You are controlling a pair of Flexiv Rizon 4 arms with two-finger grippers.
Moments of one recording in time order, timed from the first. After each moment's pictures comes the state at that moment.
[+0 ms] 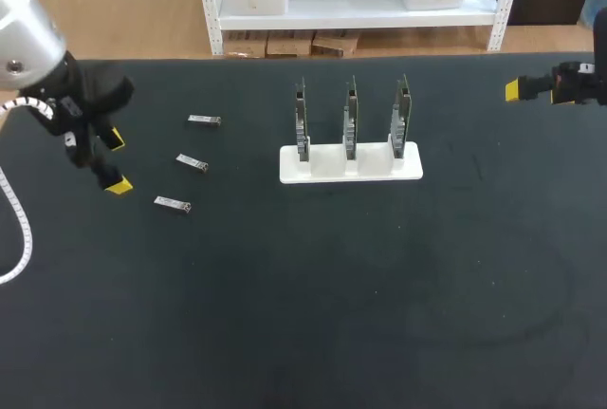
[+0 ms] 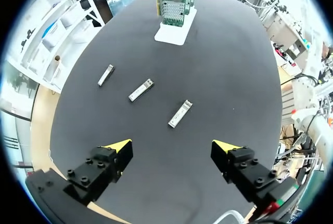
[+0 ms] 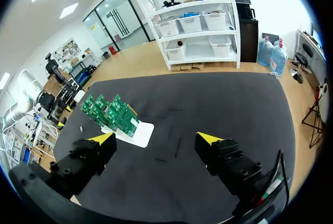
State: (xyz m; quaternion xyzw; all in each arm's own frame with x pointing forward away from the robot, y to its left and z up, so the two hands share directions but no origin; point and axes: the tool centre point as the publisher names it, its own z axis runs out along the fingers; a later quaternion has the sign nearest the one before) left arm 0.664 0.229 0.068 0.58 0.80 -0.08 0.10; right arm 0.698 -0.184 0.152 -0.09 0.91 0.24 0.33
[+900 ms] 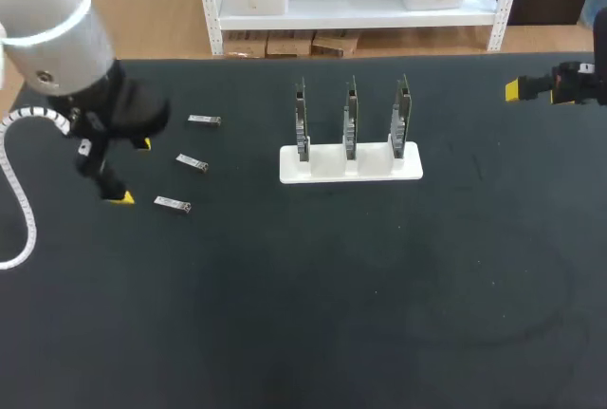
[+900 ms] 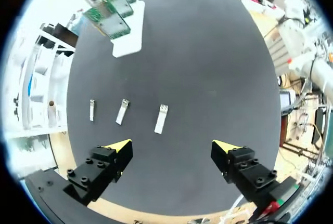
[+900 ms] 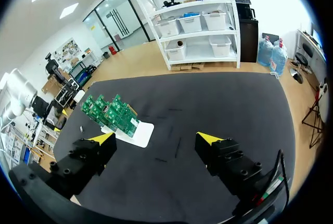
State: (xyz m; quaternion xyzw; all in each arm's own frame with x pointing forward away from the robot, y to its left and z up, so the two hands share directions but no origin) left arm 0.637 0.205 0.085 0.74 0.67 0.02 0.05; right arm 0.698 -0.184 0.152 -0.09 0.91 0.24 0.33
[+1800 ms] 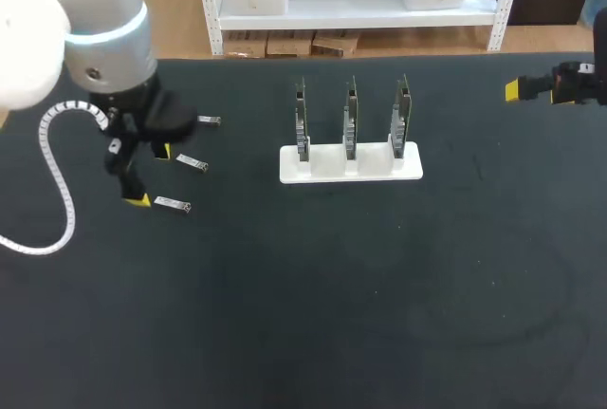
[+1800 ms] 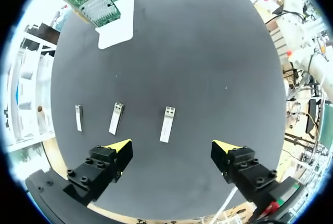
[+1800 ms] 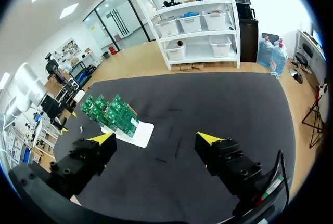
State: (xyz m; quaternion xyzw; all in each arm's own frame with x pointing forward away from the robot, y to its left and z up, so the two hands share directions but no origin) left arm 0.663 0.191 0.047 0.76 0.65 0.00 -0.01; right arm 0.698 -0.184 0.152 -0.09 0.91 0.24 0.33
